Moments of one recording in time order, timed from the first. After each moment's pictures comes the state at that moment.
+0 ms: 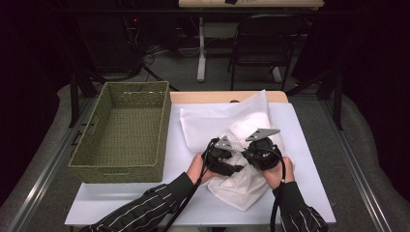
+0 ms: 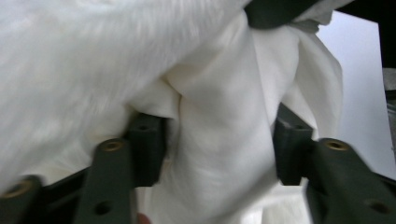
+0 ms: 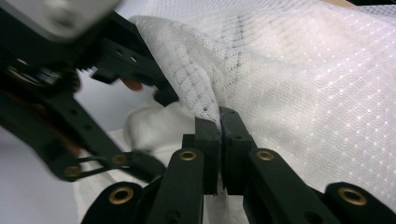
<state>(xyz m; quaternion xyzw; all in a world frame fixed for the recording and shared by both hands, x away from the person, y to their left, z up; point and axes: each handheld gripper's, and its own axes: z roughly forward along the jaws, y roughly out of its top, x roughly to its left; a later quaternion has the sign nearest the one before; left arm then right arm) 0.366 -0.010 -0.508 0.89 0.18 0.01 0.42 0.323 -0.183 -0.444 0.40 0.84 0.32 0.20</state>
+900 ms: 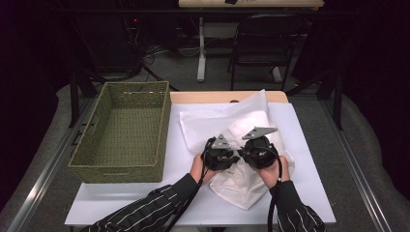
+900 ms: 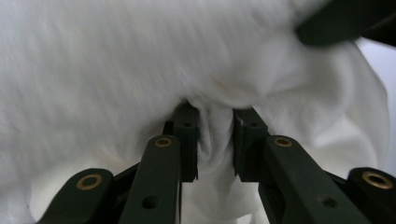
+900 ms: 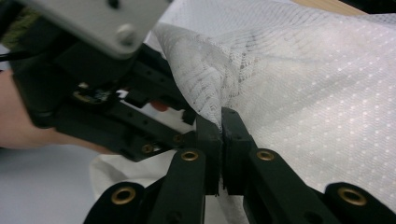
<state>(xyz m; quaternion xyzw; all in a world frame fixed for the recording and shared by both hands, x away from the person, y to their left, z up) 0.373 -0.014 -0.521 0.85 0.23 0.06 0.47 0.325 -0.173 -0.441 0.40 0.83 0.34 0.19</state>
